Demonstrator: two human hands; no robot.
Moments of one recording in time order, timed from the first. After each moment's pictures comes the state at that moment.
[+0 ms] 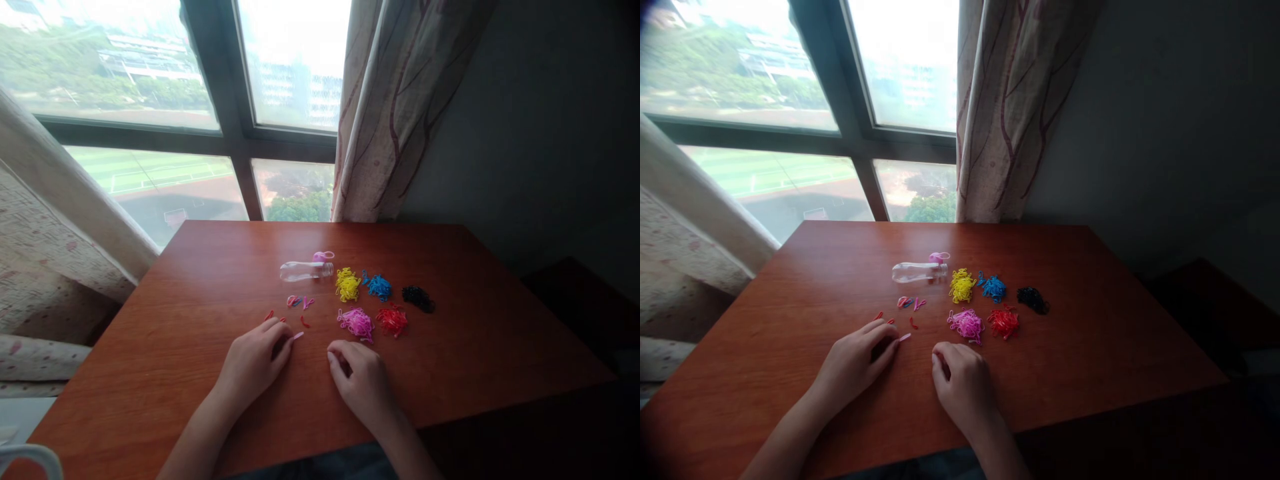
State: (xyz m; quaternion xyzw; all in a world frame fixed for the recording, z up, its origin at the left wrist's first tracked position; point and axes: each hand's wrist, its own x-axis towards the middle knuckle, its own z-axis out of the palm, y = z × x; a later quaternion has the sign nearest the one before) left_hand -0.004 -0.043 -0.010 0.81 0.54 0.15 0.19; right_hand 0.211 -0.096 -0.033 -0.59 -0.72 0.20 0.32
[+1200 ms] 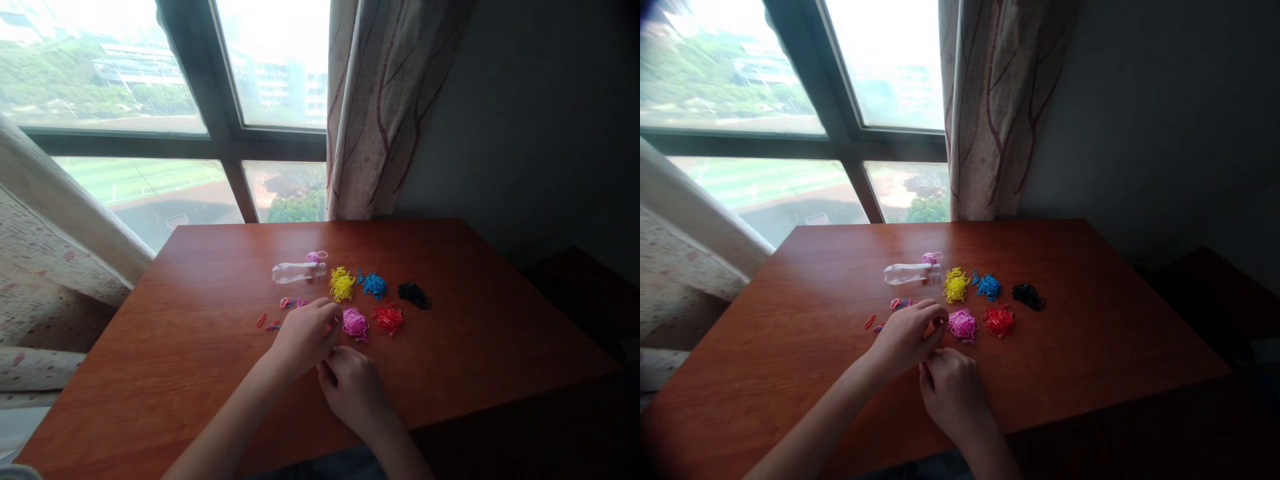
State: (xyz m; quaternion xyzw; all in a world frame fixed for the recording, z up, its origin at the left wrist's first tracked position) left_hand 0.085 -0.011 0.023 0.87 0.43 0.13 0.19; right_hand 0.207 -0.097 -0.035 -0.58 -0.77 0.14 0.25
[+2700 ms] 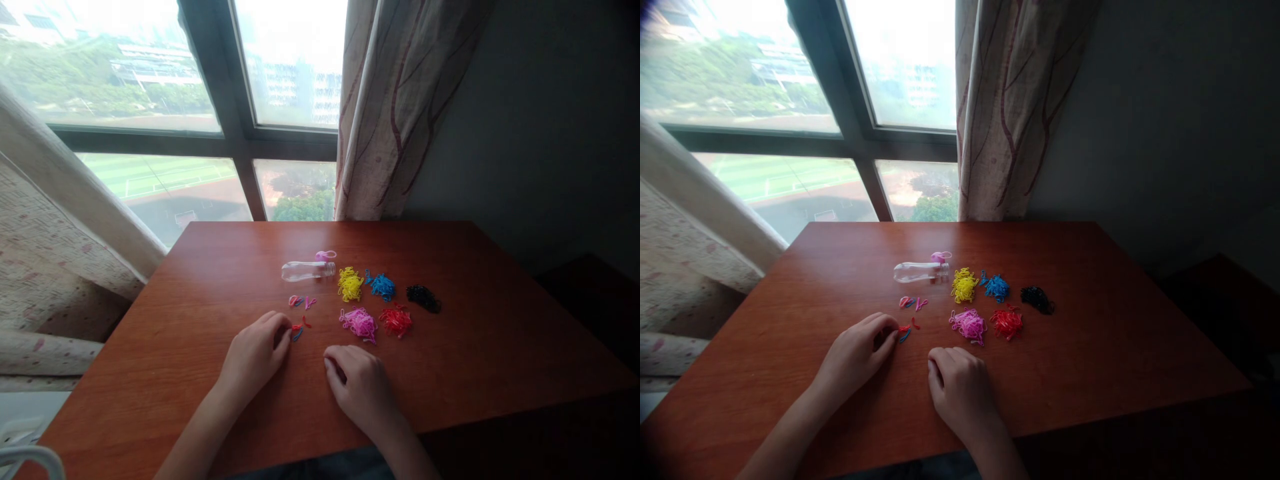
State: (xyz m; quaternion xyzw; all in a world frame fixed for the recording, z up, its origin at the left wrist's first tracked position) left_hand 0.000 -0.036 0.002 0.78 0.58 0.13 0.19; right_hand 0.206 -0.098 -0.026 -0.58 -0.75 0.18 0.27
